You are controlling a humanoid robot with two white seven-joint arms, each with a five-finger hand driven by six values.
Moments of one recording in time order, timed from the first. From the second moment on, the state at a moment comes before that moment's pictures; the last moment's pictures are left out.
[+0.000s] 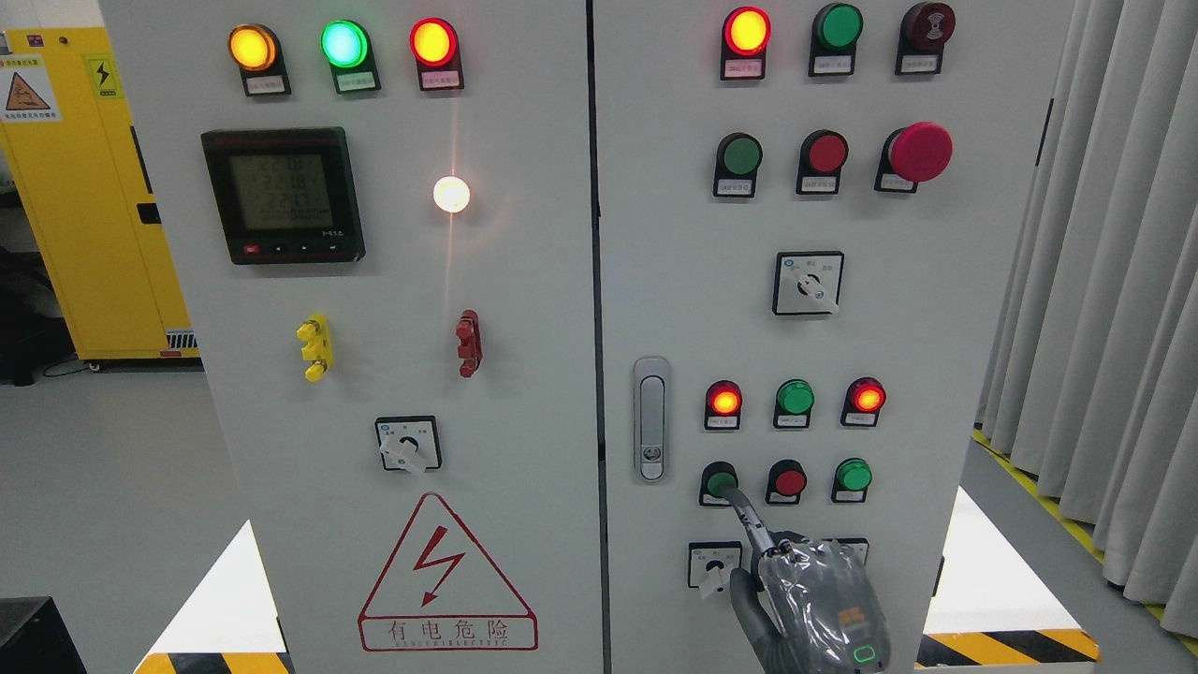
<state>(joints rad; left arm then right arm) 0.06 -0.10 -0.10 -0.13 0.08 -0.05 -0.06 -0.21 0.13 0.00 -1.73 1.35 -0.30 -0.09</state>
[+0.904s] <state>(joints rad) 0.06 -0.10 -0.10 -0.13 0.08 -0.05 -0.06 -0.05 0.13 0.07 -1.82 0.87 -0.32 -0.10</state>
